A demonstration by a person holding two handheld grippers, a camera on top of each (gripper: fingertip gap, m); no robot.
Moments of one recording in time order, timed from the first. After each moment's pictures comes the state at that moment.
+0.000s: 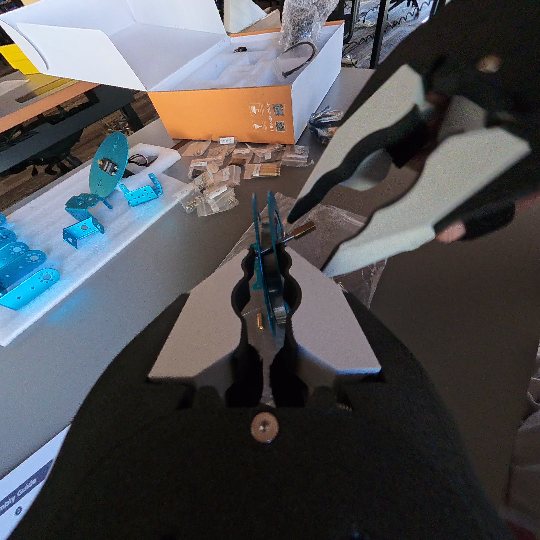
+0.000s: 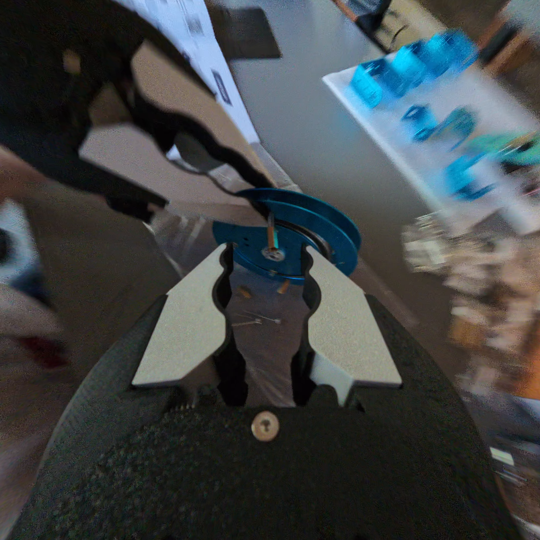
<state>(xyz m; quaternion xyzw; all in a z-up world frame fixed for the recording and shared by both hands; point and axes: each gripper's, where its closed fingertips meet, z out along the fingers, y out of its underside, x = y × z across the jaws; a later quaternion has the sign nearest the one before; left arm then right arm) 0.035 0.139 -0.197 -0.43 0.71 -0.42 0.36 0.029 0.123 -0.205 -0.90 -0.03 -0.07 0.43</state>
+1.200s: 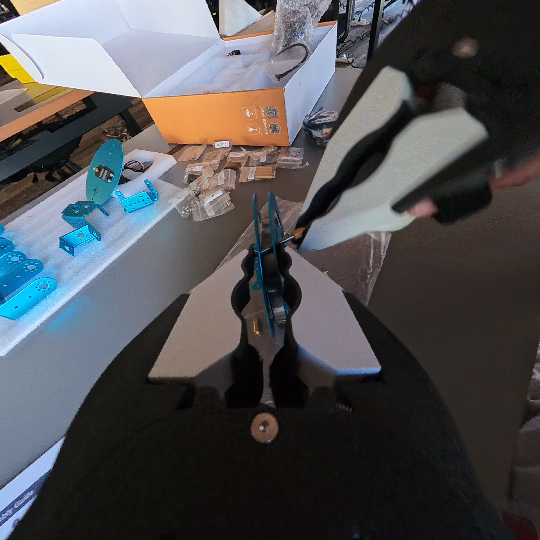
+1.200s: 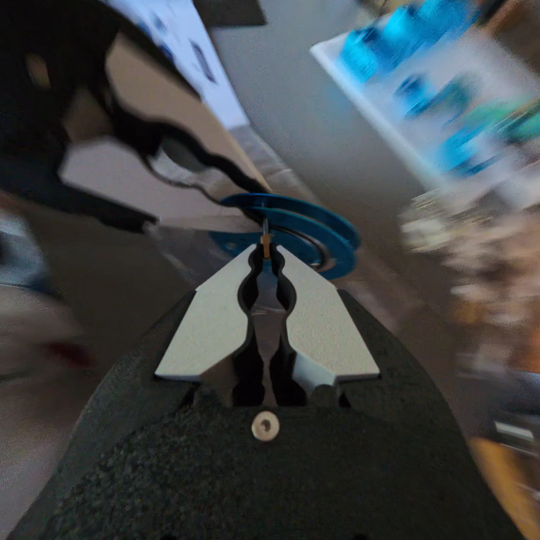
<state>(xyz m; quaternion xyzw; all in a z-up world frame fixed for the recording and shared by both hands) 0.036 0.131 -0.197 -0.42 0.72 -0.42 0.36 0.032 0.120 -0.207 -0.91 0.01 -0.05 0.40</state>
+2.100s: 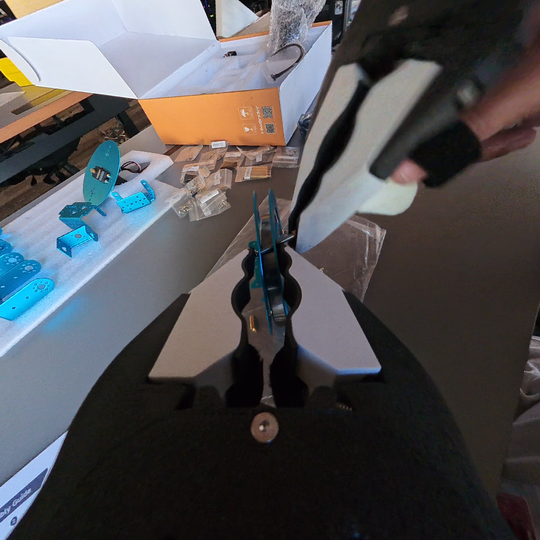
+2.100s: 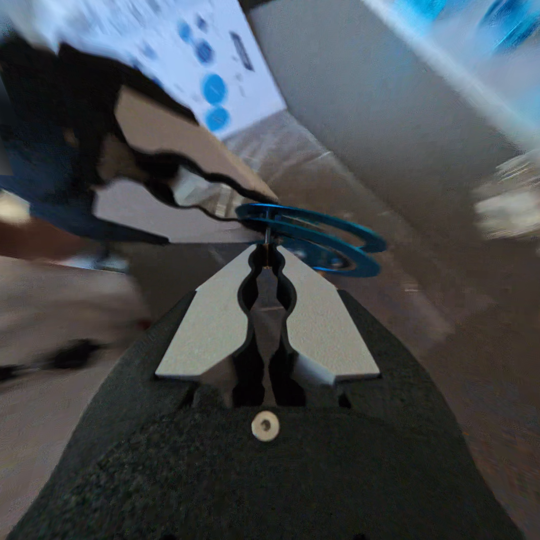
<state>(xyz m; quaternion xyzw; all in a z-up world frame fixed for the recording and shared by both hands) 0.032 0.128 -0.198 -0.42 0.72 -0.42 0.36 0.020 0.120 -0.205 -0.93 0.05 0.10 0.36</state>
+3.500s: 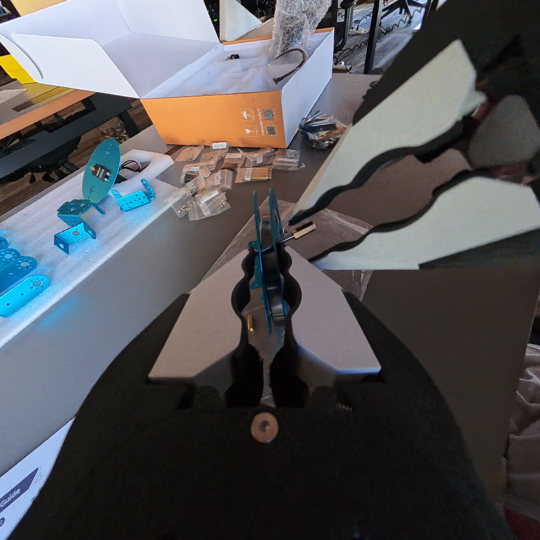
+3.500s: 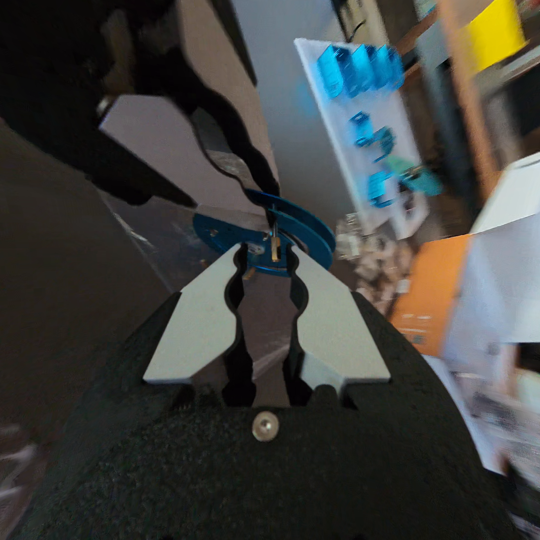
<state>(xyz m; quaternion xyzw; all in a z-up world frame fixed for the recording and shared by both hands) 0.031 0.127 -0.198 -0.42 0.71 -0.43 0.36 0.024 0.114 -0.202 -0.90 -0.11 -0.28 0.33</state>
